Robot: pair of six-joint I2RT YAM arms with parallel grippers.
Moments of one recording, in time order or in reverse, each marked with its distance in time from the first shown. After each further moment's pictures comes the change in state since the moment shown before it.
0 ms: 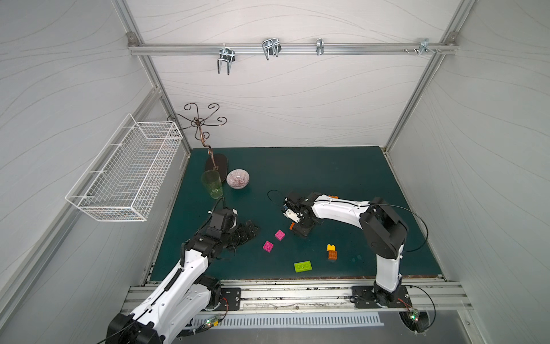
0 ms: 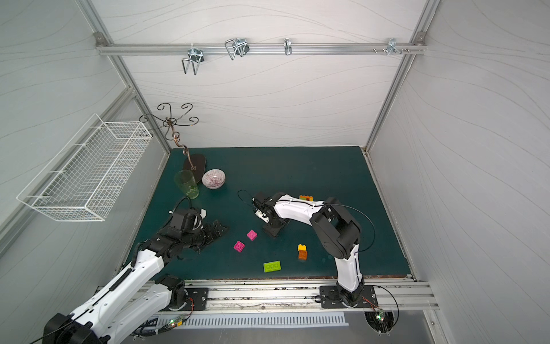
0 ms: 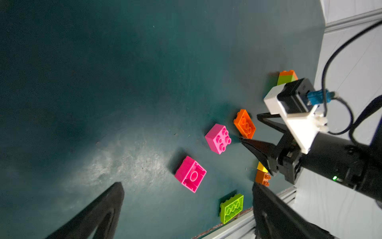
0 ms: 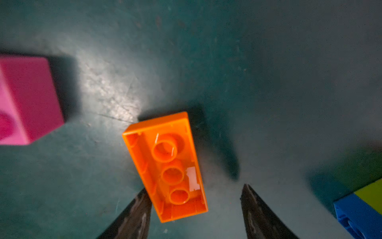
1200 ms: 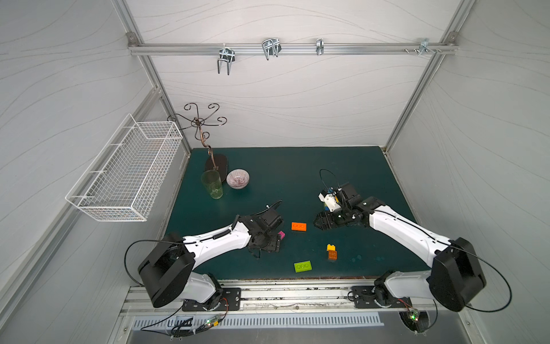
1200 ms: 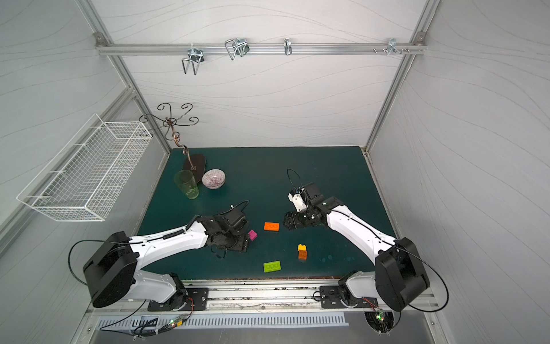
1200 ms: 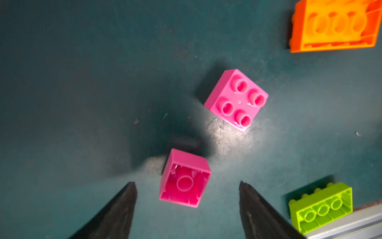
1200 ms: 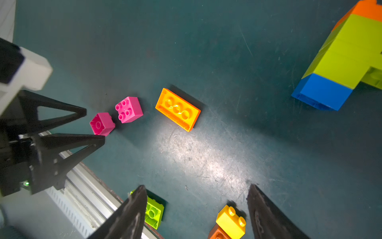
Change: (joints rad) left arm -0.475 0.583 0.298 -0.121 -0.337 0.130; right arm -0.319 -0.607 -0.410 0.180 -0.426 0.342
